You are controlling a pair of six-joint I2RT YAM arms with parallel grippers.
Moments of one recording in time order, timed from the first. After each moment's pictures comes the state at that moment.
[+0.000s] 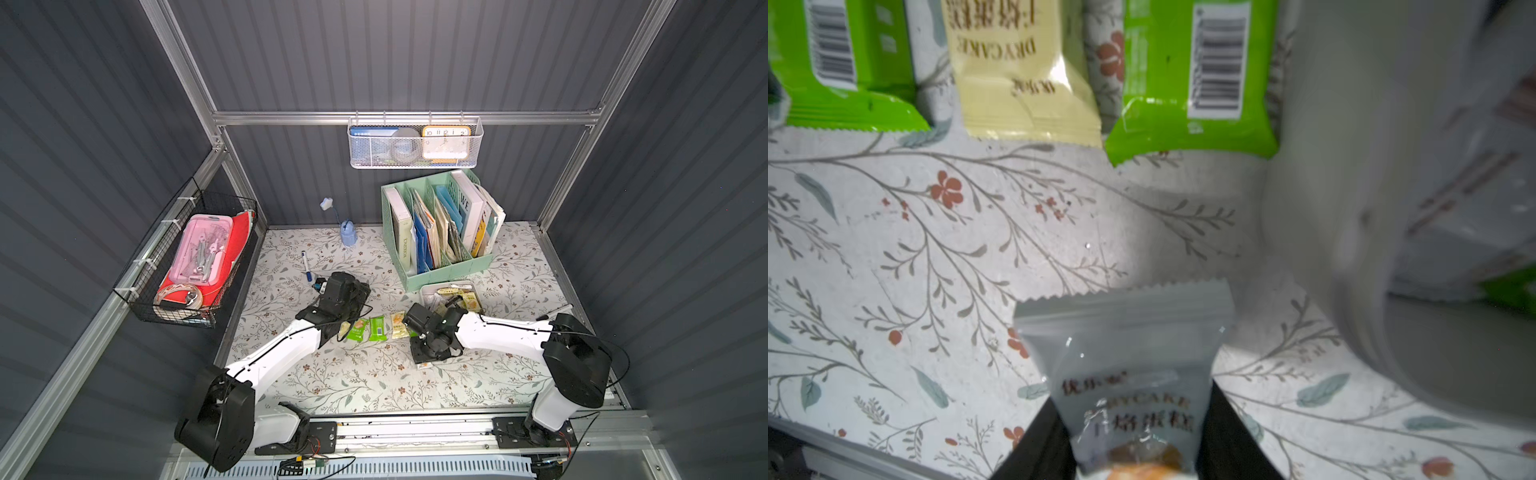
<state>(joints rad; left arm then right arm) -0.43 1.29 0.76 -0.12 -0.05 -1.41 0.94 1.69 1.05 -0.67 0.01 0.79</state>
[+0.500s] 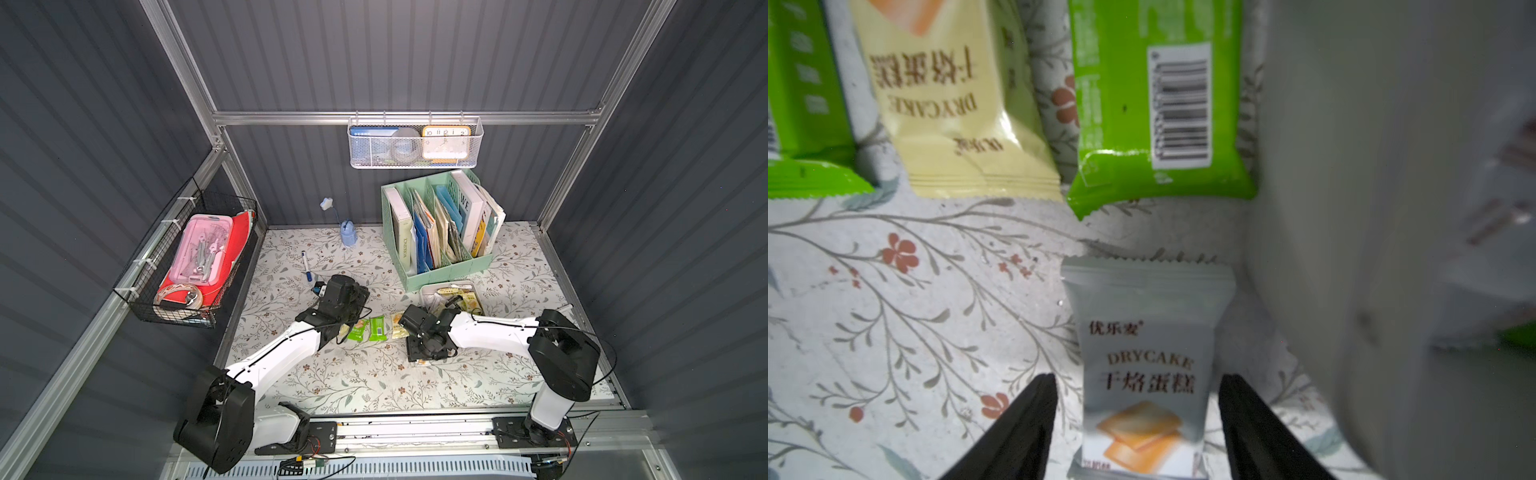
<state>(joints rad) -0.43 1.29 0.74 -0.12 -0.06 -1.42 0.94 1.72 1.05 -0.64 0.06 0.84</state>
